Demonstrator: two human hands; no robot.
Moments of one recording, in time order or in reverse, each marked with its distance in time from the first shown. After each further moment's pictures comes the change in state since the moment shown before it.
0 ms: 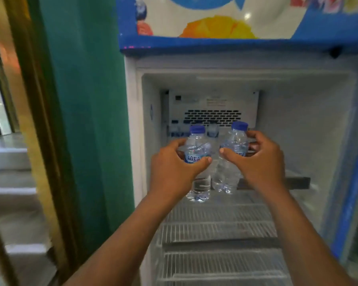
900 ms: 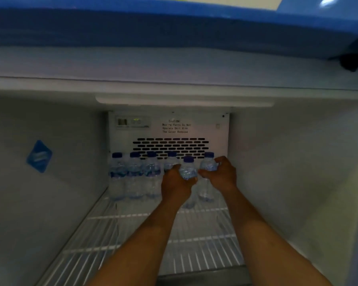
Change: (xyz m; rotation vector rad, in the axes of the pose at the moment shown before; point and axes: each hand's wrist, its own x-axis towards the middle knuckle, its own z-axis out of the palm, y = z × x) left_hand 0.251 -0.114 0.300 -0.043 -0.117 -0.183; right_hand 0.262 0.258 0.073 -0.106 -0.134 0.299
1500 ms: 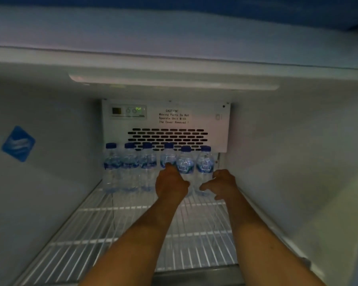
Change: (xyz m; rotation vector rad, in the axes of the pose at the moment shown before) left_hand 0.000 -0.006 0.013 0.457 0.015 -0.162; right_hand 0.000 0.027 0.000 -0.266 -0.309 0.288
